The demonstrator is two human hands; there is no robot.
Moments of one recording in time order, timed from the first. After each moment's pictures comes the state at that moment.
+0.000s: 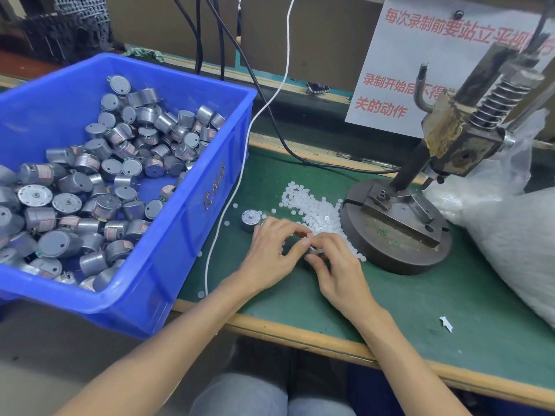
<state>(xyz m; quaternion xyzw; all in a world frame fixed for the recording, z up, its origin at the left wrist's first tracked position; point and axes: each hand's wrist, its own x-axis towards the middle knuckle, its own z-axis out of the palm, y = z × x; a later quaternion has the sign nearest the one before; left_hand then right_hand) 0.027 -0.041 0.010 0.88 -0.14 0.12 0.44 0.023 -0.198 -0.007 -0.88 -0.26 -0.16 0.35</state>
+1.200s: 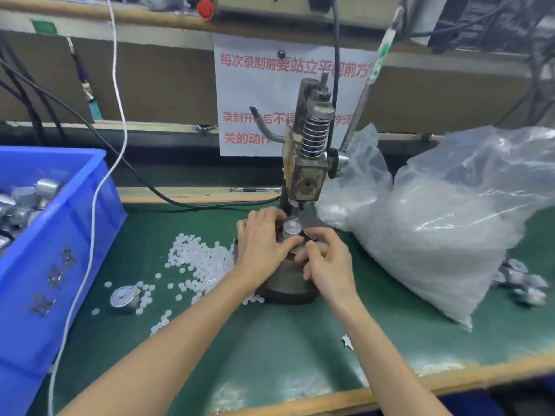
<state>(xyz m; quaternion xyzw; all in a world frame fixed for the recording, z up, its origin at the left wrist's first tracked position) 0.125 -0.197 0.045 0.91 -0.16 0.17 0.34 0.060 -0.308 0.057 -0.79 0.13 -0.14 0.58</state>
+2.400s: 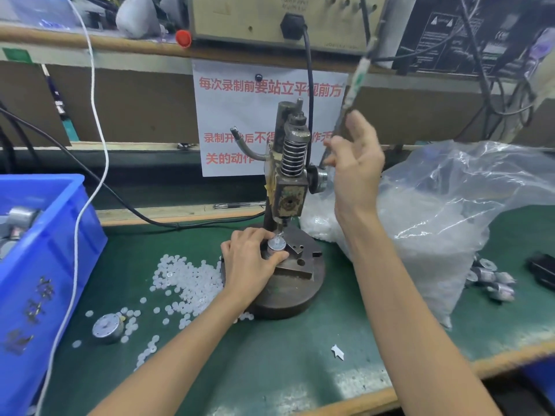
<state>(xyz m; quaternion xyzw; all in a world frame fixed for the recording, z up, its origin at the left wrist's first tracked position) 0.122 -0.197 0.046 0.91 -0.15 0.15 0.36 0.103 -0.323 0.194 -0.64 0.00 -0.41 0.65</state>
